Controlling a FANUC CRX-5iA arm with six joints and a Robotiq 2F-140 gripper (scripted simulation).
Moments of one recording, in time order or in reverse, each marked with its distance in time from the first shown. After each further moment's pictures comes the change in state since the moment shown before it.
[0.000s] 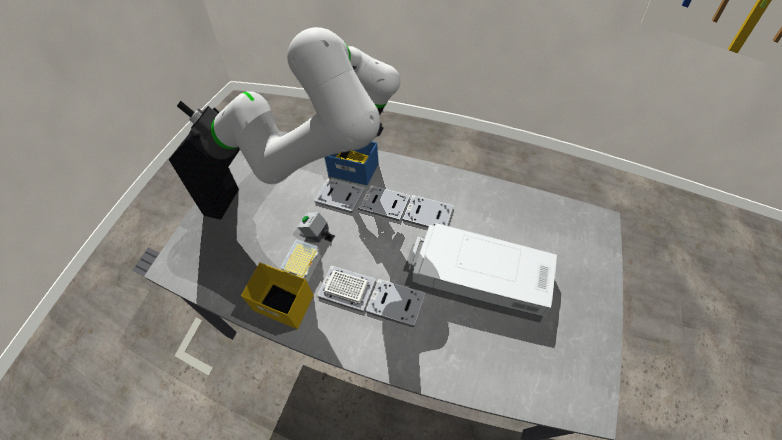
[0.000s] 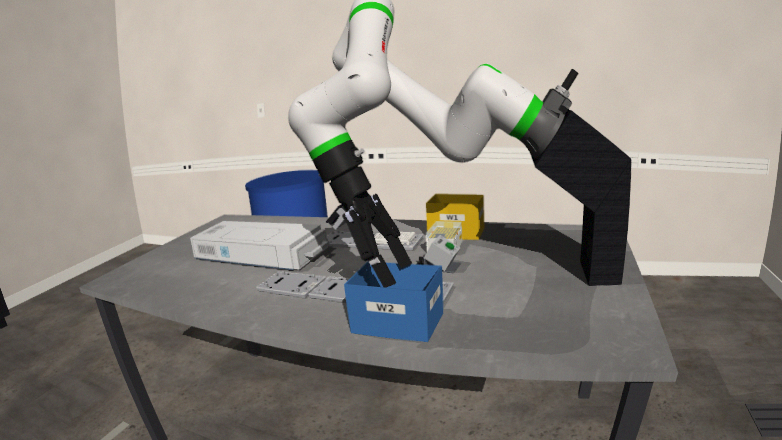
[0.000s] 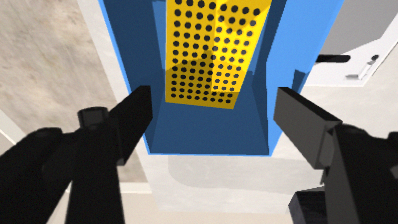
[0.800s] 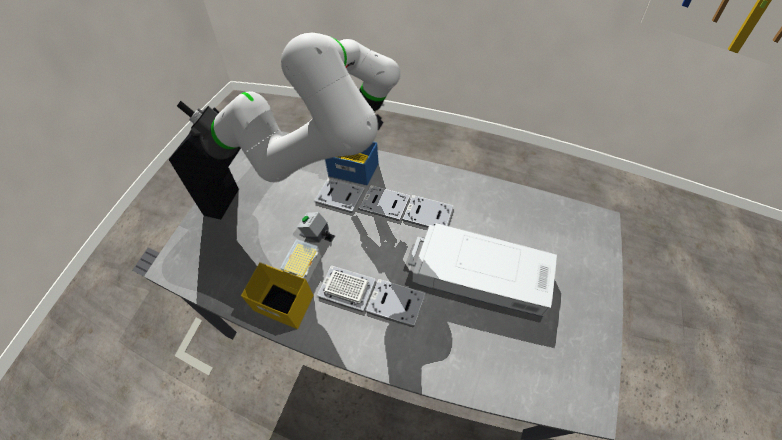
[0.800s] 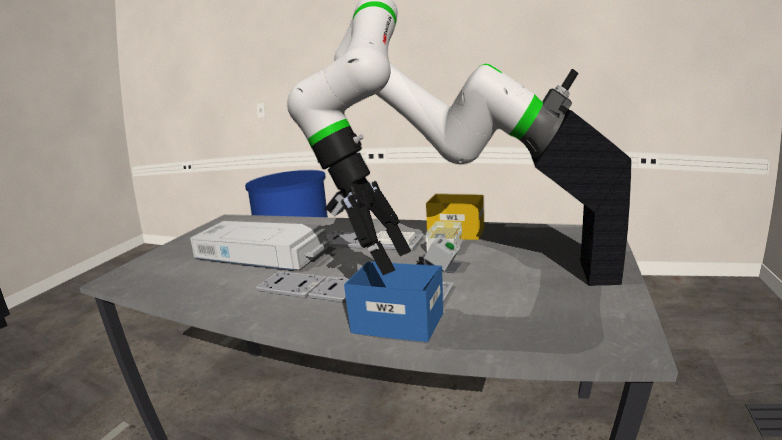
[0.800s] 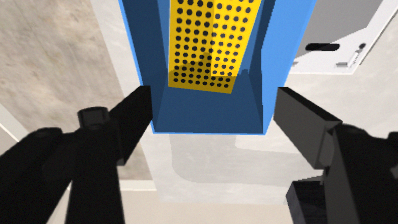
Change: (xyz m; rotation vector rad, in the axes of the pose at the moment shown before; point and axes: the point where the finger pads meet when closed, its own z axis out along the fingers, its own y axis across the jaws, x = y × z) arm -0.012 0.000 -0.026 0.000 0.000 0.000
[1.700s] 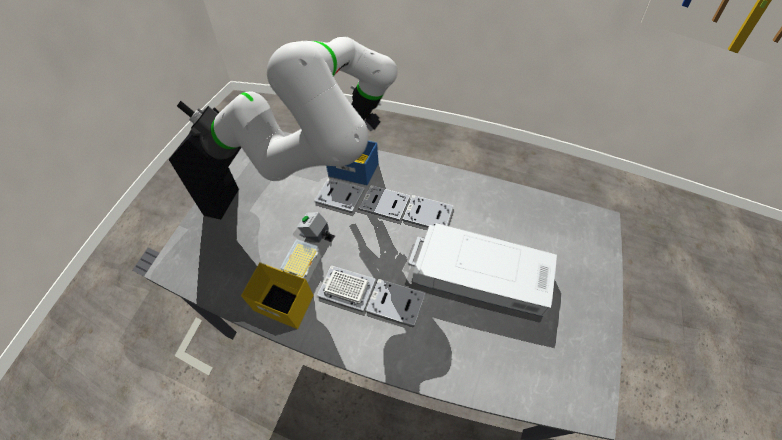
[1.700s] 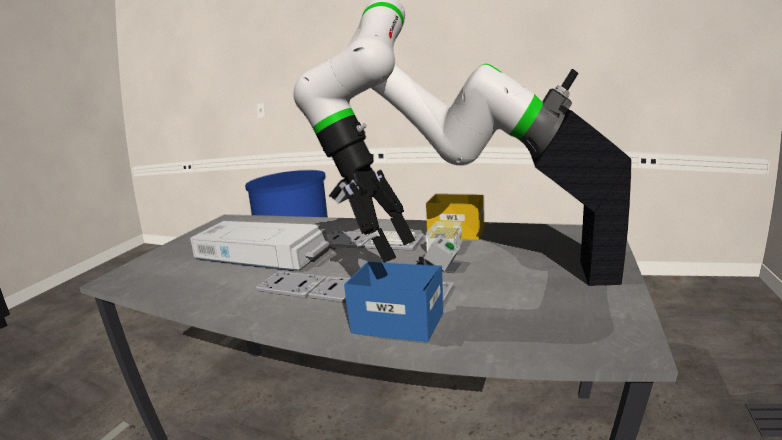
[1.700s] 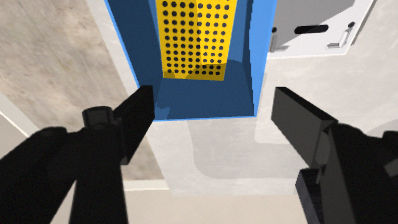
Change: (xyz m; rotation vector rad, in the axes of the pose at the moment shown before) arm -0.011 0.014 -0.019 0.033 -0.004 0.075
